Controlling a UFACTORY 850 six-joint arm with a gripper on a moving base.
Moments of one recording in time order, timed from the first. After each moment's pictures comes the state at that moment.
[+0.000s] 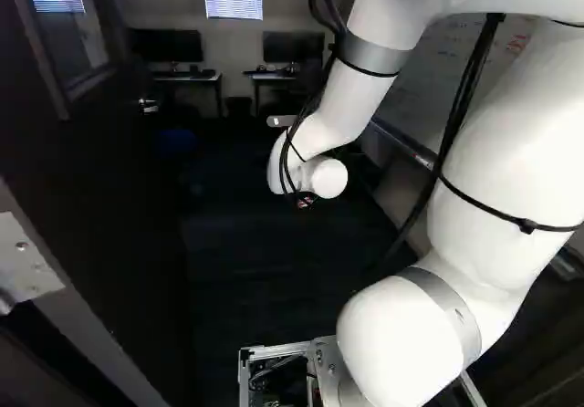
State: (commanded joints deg) arm 15.8 -0.9 -22.0 6.1 49.3 0.0
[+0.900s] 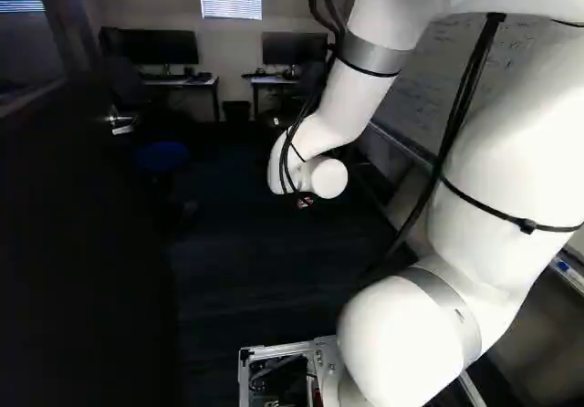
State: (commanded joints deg) arm 15.8 -0.9 -22.0 6.1 49.3 0.0
